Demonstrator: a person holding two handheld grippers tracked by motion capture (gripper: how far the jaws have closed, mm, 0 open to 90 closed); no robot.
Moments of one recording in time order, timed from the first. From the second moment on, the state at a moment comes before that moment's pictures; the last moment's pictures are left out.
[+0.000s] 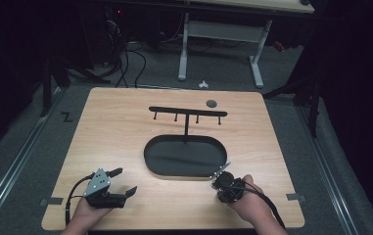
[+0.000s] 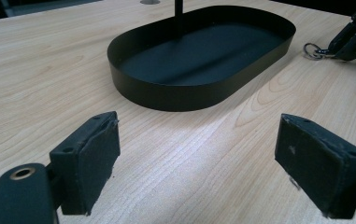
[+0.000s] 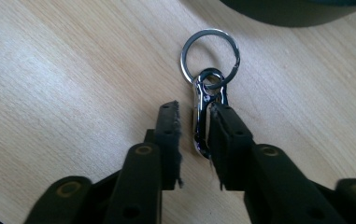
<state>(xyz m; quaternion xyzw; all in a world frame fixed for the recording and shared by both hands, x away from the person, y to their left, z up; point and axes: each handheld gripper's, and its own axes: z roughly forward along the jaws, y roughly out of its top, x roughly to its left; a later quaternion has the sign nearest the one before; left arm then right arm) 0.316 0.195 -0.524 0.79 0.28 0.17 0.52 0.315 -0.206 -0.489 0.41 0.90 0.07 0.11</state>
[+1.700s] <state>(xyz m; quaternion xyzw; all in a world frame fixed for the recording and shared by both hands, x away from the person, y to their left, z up) 0.316 0.194 -0.525 0.79 0.28 0.16 0.52 0.322 -0.222 -0.489 0.48 0.87 0.10 0.05</state>
